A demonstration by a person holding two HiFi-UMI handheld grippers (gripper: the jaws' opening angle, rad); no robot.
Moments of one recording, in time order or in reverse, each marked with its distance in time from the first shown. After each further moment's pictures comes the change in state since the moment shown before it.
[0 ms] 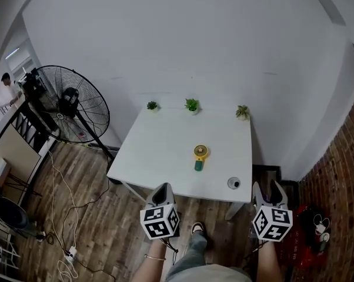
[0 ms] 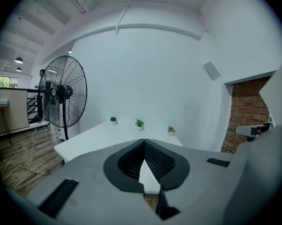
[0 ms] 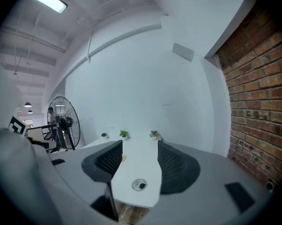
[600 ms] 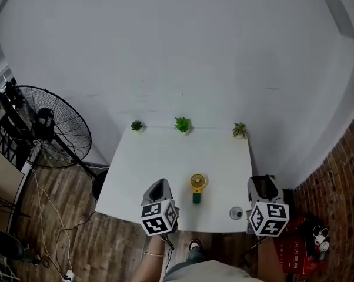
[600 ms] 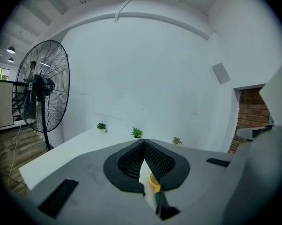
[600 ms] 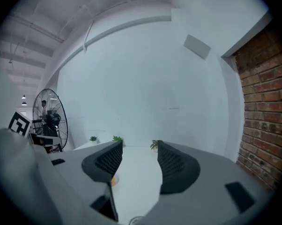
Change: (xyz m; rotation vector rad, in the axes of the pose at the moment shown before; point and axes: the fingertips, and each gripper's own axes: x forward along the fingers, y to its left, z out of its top) left arm 0.173 0.032 0.070 -0.024 -0.012 -0.097; right arm 0.149 0.023 0.057 -0.058 0.005 -0.063
